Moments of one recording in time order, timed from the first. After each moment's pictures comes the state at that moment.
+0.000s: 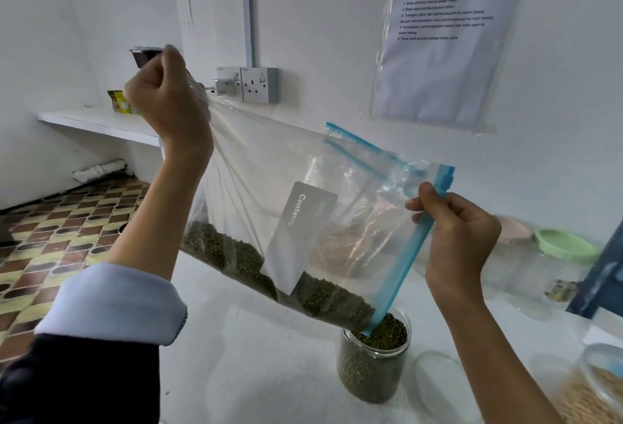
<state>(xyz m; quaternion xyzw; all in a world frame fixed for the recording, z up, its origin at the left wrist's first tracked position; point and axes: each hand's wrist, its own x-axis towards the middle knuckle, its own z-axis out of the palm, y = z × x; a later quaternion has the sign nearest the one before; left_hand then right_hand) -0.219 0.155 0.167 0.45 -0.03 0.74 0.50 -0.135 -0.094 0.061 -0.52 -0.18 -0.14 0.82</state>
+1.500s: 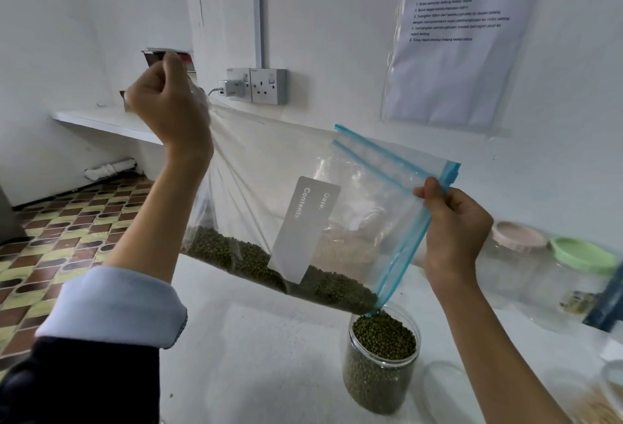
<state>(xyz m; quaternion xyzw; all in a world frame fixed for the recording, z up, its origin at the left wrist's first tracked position) -0.222 0.163 0.164 0.44 0.00 0.76 0.48 -0.102 -0.072 0.056 -0.57 -0.16 -0.15 0.79</state>
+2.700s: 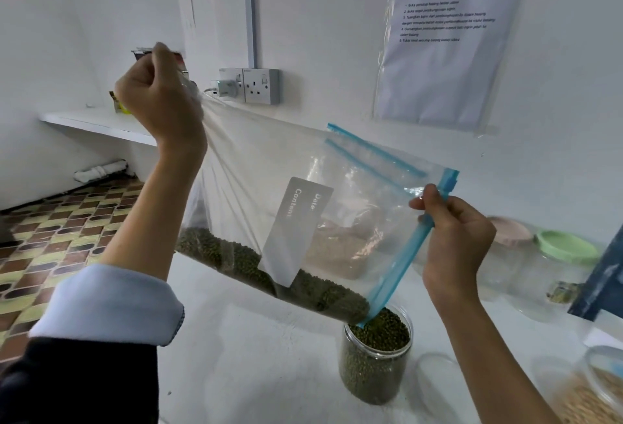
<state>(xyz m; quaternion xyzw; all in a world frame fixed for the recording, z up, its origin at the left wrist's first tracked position) -0.232 0.152 0.174 0.42 -0.02 0.75 0.51 -0.129 -0.089 0.057 -0.53 -0.16 -0.14 0.82</state>
